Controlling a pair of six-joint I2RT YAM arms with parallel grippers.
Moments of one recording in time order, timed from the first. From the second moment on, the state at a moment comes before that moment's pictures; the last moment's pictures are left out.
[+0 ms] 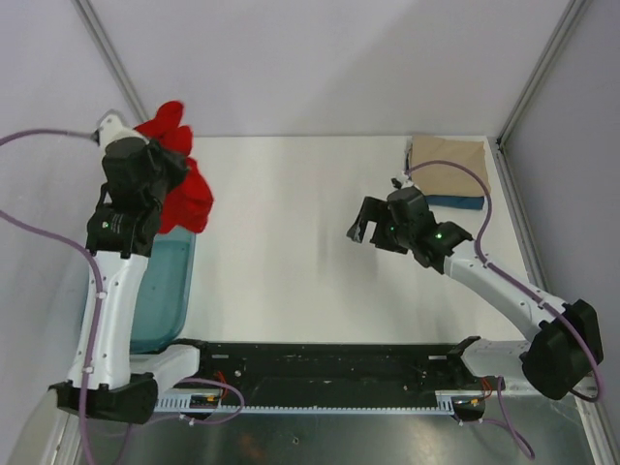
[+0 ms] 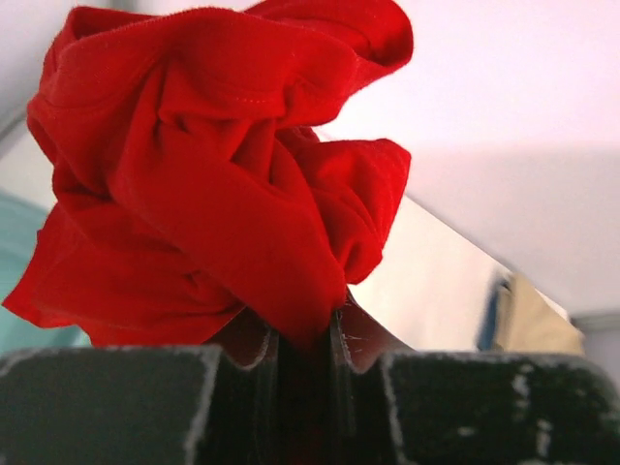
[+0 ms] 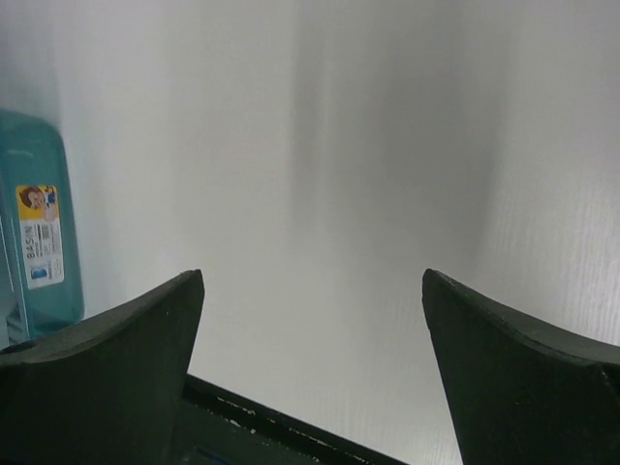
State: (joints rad) left arm -0.03 1.08 1.42 -0.66 -0.26 -0.63; right arm 0.62 1.26 1.00 -0.44 0.04 0.73
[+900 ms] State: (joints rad) left arm -0.55 1.46 1.38 -0.65 -0.10 -0.41; right arm 0.53 1.23 1.00 -0.53 0.13 0.72
